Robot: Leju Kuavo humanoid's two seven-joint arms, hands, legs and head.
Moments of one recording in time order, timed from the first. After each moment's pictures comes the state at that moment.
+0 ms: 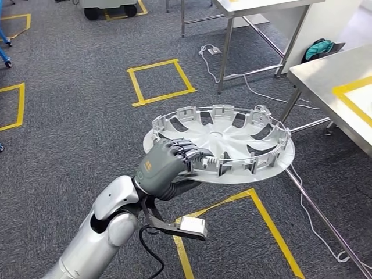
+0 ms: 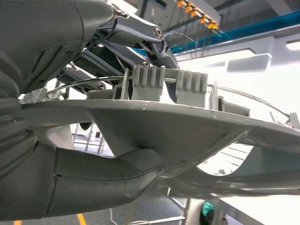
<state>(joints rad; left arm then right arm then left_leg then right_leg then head) -0.30 -0.16 -0.66 -1.55 -1.13 0.20 -0.38 -0.11 0.09 -1.34 -0.27 0.84 0.04 -0.35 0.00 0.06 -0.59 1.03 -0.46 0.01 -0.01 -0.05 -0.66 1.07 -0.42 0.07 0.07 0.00</state>
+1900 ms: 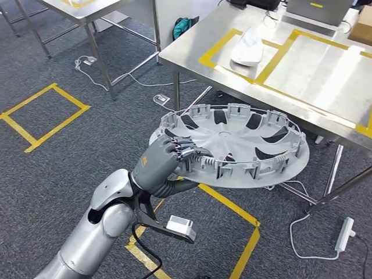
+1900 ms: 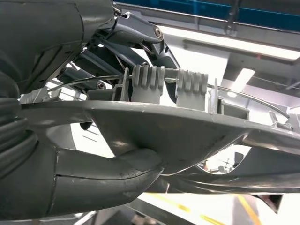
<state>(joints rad) -0.34 -0.16 -0.63 -1.52 -0.98 0.14 -0.52 -0.09 0.09 -1.39 -0.27 0.78 0.02 -0.35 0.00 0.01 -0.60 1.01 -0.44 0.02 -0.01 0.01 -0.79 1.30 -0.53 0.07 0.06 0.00</state>
